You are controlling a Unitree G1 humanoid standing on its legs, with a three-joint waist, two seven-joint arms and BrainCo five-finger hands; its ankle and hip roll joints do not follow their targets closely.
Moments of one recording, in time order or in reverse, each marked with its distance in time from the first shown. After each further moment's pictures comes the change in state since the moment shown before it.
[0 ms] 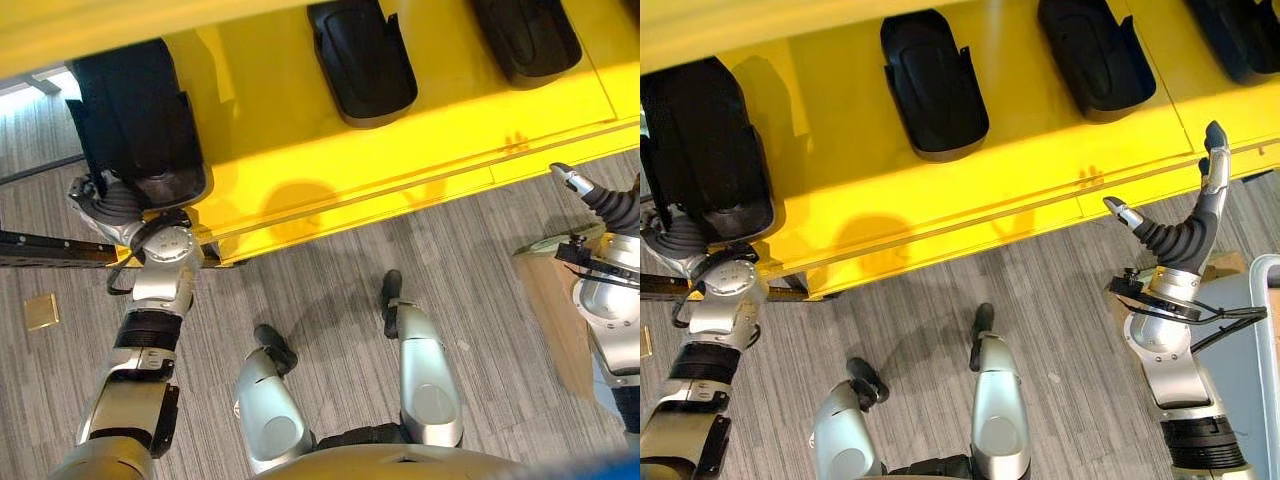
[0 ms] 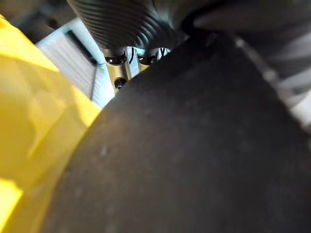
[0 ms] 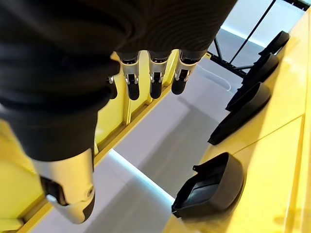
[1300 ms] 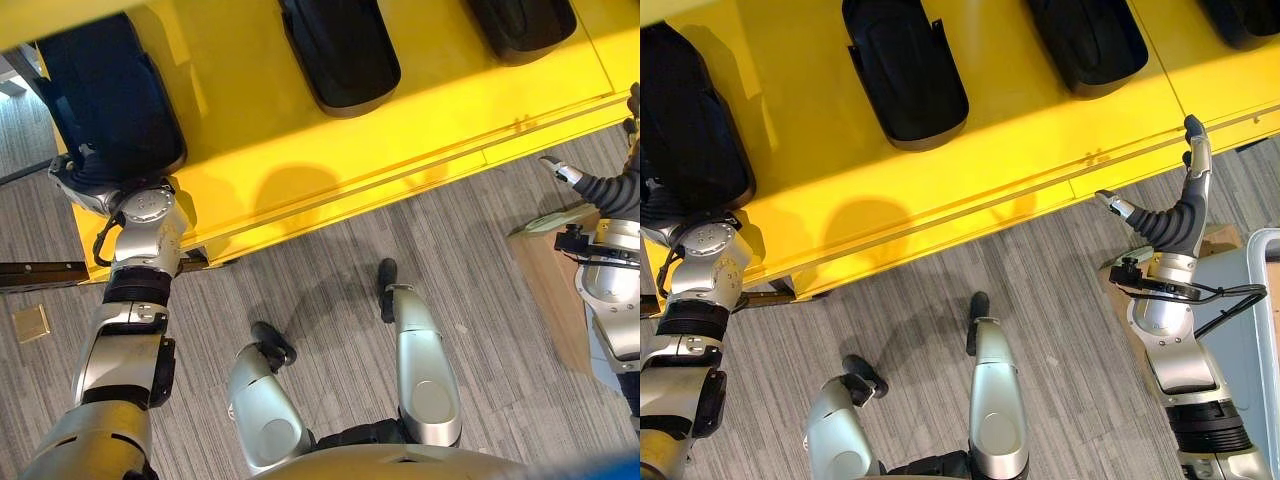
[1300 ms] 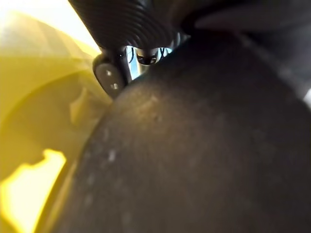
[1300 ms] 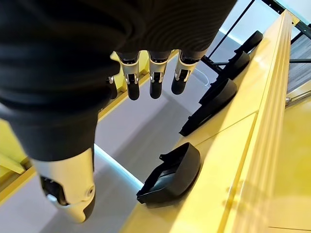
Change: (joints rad) left arm -0.202 0.030 0.017 0.190 -0.128 0.046 -0.007; right arm -0.062 -0.035 0.031 0.031 0.038 0.090 0.070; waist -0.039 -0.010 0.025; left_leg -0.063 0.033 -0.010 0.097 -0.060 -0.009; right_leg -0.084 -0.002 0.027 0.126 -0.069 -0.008
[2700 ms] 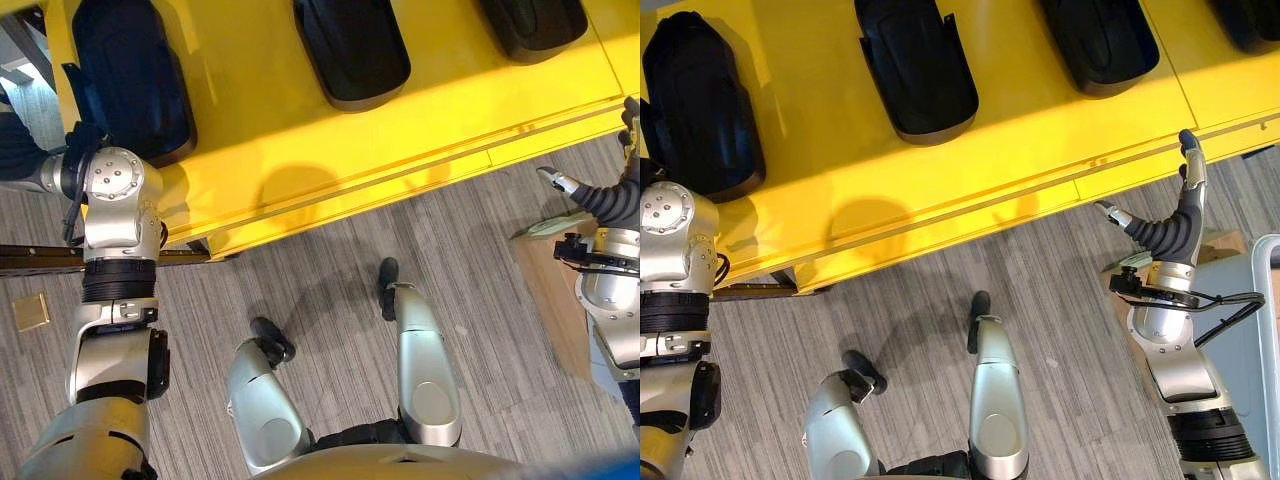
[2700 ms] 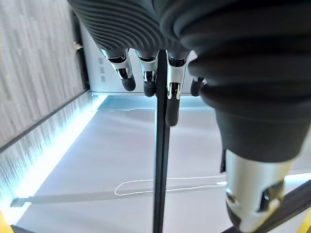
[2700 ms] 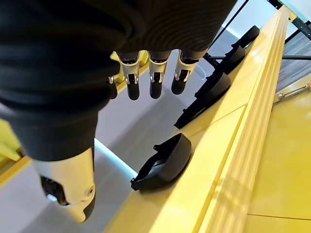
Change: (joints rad) left arm -0.069 0.018 0.124 -0.356 0.143 -0.197 0.434; right arm 0.045 0.003 0.004 -0.017 -0.017 0.004 0.003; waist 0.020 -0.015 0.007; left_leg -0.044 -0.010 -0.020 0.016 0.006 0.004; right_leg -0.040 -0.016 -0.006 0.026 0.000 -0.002
